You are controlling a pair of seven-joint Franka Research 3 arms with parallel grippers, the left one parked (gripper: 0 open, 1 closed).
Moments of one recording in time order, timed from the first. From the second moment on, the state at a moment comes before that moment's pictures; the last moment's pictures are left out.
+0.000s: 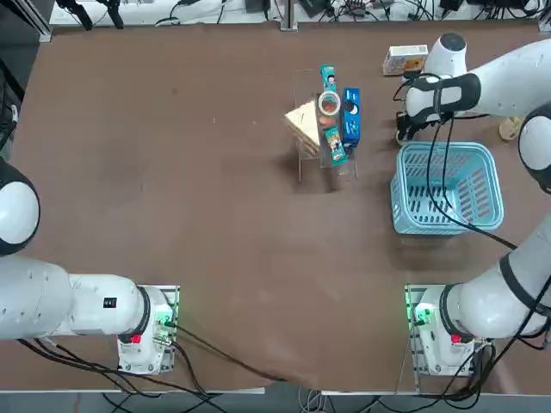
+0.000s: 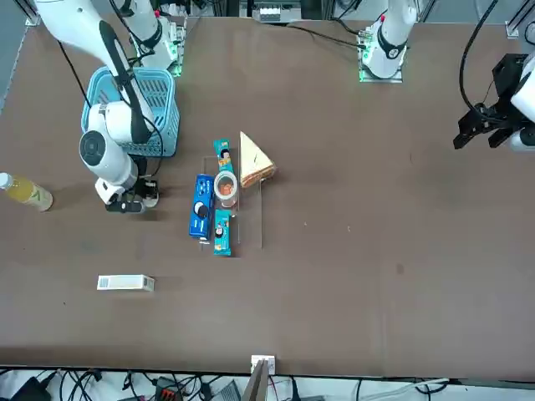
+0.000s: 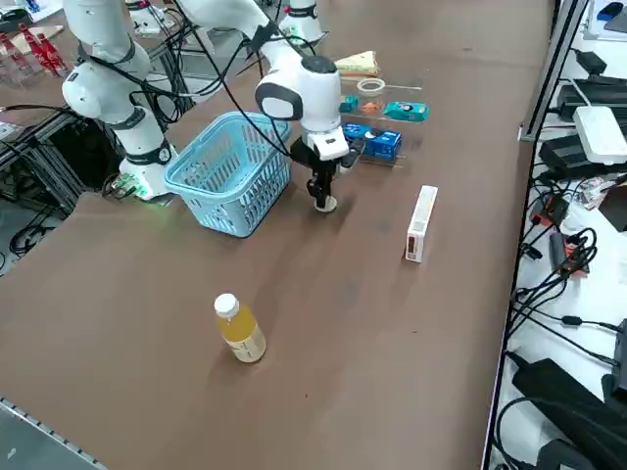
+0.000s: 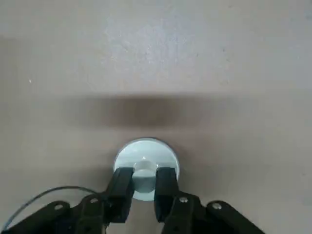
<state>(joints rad) 0.14 0.35 -0.04 -2.24 -0.02 2.54 0.13</state>
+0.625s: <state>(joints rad) 0.19 0.28 -0.04 -1.94 -0.02 2.13 0.16</state>
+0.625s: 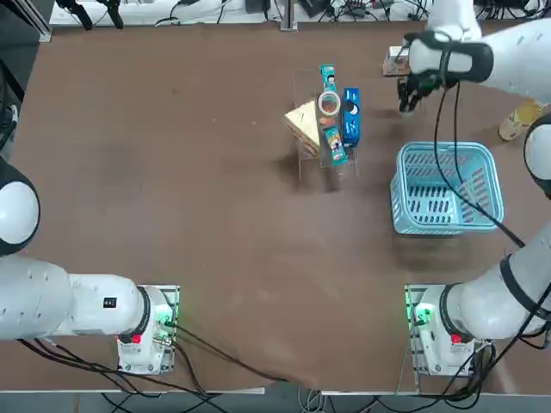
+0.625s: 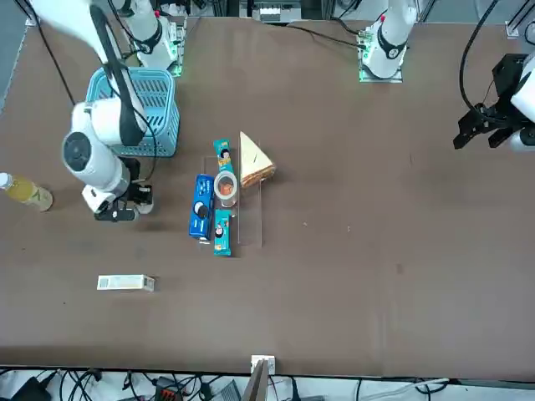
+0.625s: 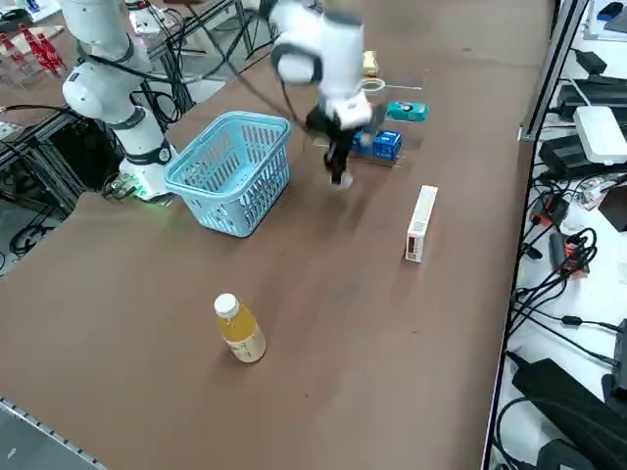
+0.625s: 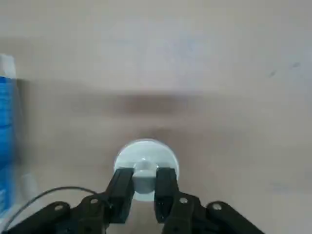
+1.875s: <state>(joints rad) 0.61 0.40 -0.03 -1.58 0.01 1.97 0.91</state>
